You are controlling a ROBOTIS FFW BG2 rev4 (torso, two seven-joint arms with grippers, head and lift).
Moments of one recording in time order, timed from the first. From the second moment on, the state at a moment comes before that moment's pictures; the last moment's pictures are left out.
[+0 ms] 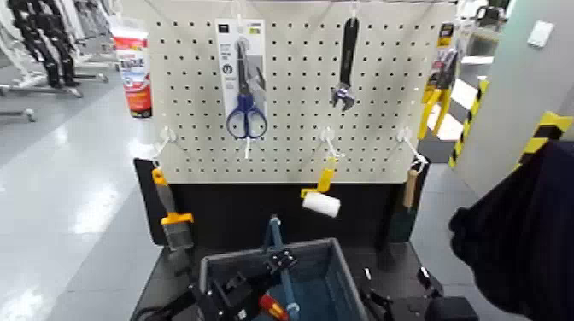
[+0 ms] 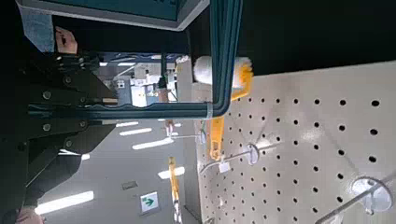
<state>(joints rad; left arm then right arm) 0.02 0.25 -0.18 -1.64 1.72 0.74 -0.22 0.30 -0.02 0.10 -1.72 0.01 -0.19 -0.07</state>
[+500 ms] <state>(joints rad) 0.11 0.29 -0.14 -1.82 1.85 0.75 -0.07 0.30 -0.02 0.11 -1.71 0.01 -0.19 -0.08</state>
